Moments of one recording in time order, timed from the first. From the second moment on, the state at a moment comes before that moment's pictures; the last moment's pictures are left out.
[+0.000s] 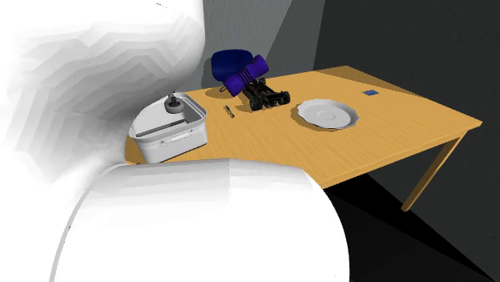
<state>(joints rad) 0.76 0.59 0.25 -1.57 -0.13 2.13 -0.03</state>
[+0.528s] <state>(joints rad) 0.84 0.69 0.25 -1.45 -0.15 2.12 0.04</state>
